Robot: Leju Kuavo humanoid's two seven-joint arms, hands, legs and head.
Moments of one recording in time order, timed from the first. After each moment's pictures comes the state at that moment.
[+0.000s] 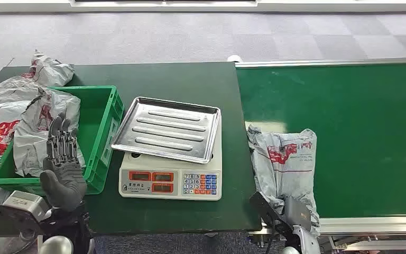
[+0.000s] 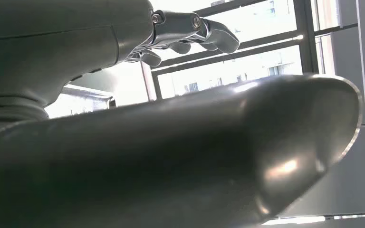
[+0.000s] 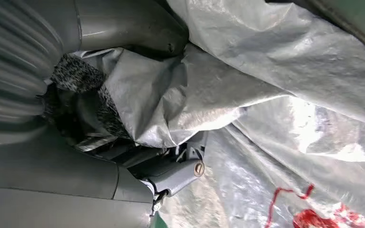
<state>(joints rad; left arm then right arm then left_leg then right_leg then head) 0.07 -0.09 -0.17 -1.81 -0.06 0.18 -0.35 0.08 0.09 -0.07 -1.16 0.99 -0.15 0.11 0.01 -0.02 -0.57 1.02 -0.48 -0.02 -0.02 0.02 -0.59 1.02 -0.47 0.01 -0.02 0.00</state>
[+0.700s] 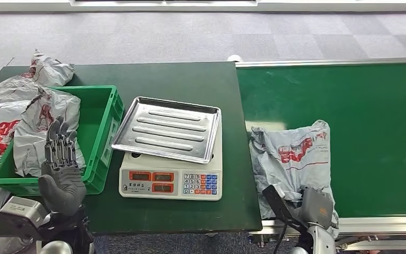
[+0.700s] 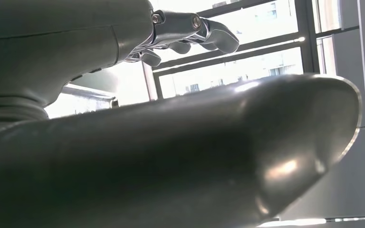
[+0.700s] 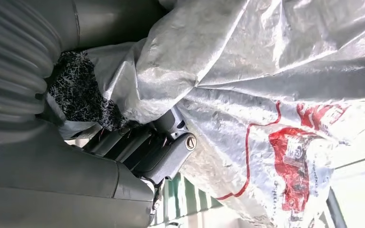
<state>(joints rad) 0.10 -0.10 -0.17 -1.83 -0.07 0.18 -0.36 0.14 0.10 -0.14 -1.38 1.15 -0.32 0.09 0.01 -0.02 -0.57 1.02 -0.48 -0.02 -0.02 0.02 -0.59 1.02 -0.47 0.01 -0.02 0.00</state>
